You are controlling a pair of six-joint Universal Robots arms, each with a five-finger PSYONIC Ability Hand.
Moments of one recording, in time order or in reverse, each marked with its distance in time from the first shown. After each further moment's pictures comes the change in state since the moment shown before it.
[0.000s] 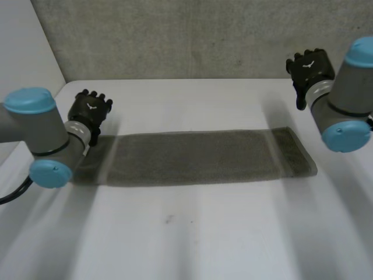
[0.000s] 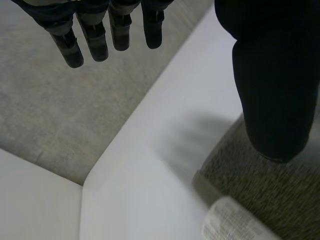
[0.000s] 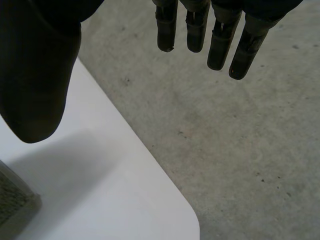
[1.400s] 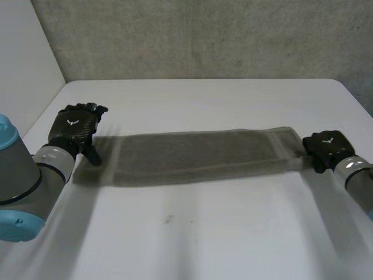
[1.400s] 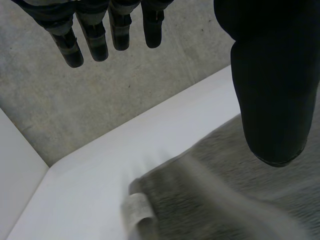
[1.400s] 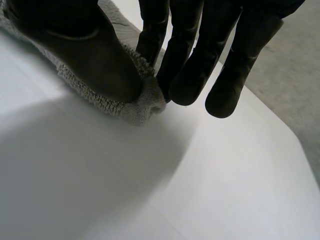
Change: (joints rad) left arm -0.002 0.430 -0.570 0.161 0.013 -0.411; right arm -0.258 -0.203 0.836 -0.322 -0.292 0.045; left_hand -0.004 -0.002 0.000 -0.001 -0.001; right_hand 1.081 1.030 1.098 1.083 1.095
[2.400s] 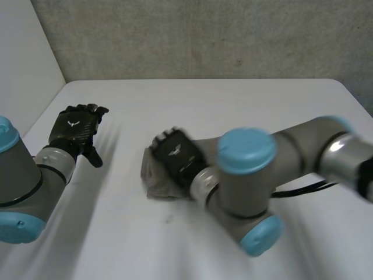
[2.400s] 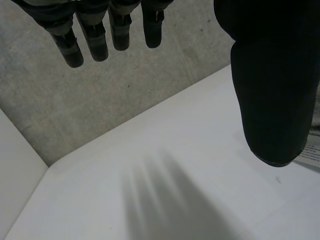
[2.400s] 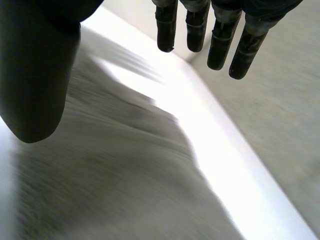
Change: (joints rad) left arm -0.004 0.000 -0.010 0.010 -0.003 -0.002; right arm 0.768 0.105 -0.397 0.169 0.145 0.039; left_hand 0.000 0.000 0.000 0.000 0.000; right_hand -1.078 -1.032 -1.100 -1.085 -1.096
